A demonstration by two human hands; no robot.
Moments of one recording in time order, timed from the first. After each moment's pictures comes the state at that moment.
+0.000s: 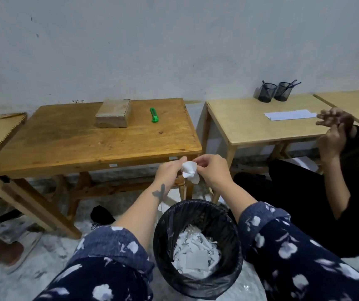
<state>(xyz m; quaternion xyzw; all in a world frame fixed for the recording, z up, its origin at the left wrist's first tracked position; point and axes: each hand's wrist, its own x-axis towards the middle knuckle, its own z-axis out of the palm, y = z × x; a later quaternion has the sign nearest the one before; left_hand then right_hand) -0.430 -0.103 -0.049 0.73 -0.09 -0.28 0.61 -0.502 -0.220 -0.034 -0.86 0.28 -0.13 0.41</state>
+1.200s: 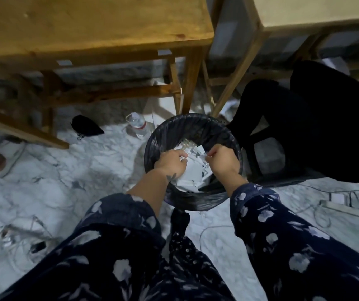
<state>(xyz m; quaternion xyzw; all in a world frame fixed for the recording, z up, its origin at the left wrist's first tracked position) -0.459 -0.102 -0.298 0.86 -0.17 -0.42 0.23 -0.545 -0.239 -0.265 -0.85 0.43 0.15 0.27</state>
